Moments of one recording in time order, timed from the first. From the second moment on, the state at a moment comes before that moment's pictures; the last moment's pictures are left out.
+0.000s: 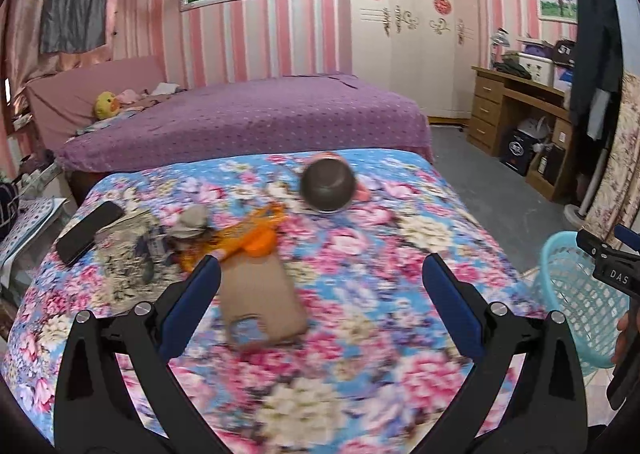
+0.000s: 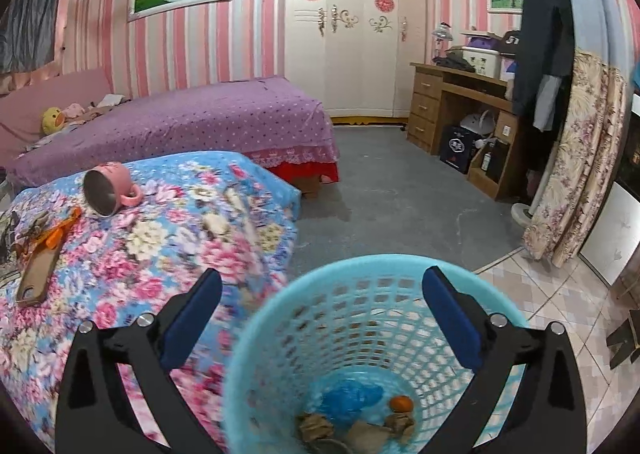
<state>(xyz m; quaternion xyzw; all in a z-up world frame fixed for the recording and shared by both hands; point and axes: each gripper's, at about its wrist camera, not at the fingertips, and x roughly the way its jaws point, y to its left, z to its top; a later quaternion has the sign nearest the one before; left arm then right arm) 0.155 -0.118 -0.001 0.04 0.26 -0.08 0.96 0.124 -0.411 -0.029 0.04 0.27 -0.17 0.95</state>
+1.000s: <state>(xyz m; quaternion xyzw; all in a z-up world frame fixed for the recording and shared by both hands) 0.201 0.101 -0.029 -0.04 0.30 0.07 0.95 0.206 -0.230 -0.026 -0.02 0.29 -0.03 0.96</state>
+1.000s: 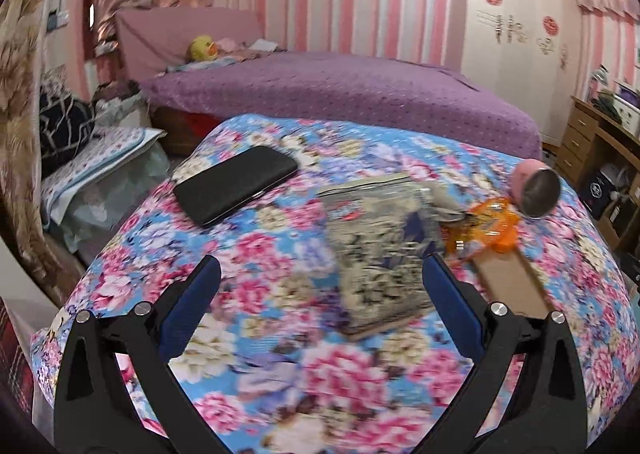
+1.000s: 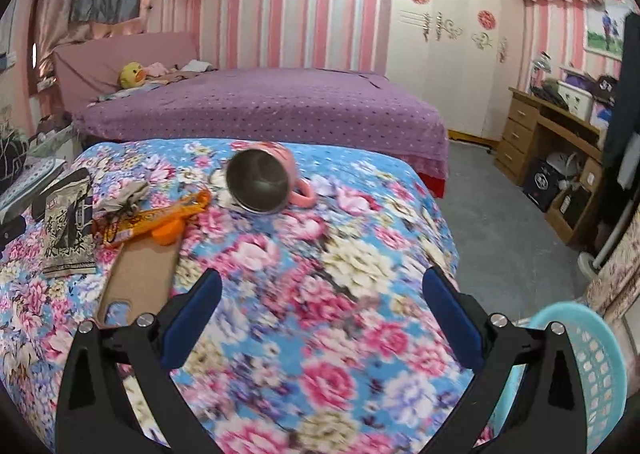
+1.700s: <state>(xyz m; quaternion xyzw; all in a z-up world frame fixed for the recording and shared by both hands) 0.248 0.089 -0.069 -0.05 0.38 0.02 0.92 0.213 -0.223 -0.054 -0.03 0.31 -0.01 0.95</state>
